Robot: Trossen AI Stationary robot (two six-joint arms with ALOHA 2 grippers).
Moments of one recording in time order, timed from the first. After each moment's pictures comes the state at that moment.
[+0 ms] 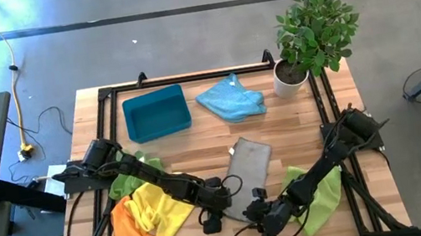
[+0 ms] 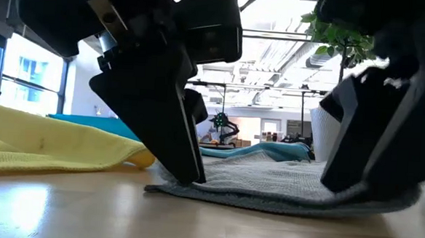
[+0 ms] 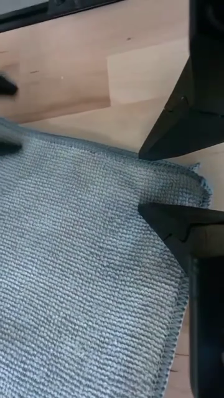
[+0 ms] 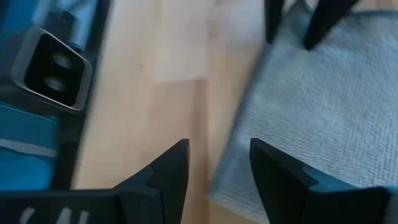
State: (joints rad) left arm -0.29 2.03 1.20 -0.14 0.06 -0.37; right arm 0.68 1.97 1.06 0.06 0.29 0.63
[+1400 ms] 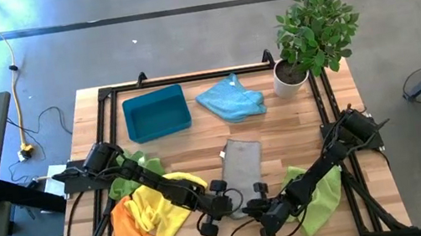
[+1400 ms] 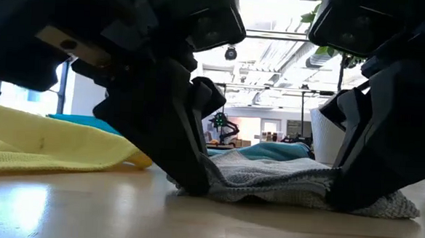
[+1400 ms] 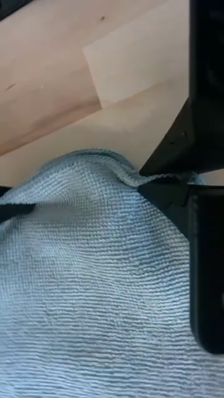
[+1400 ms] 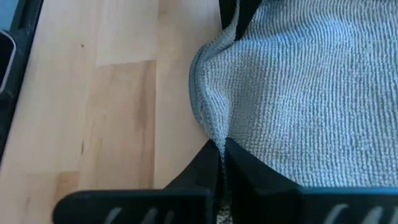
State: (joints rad) left arm -0.34 2.07 1.21 -0.12 -0.01 -0.13; right arm 0.67 1.98 1.06 -0.04 0.33 0.65
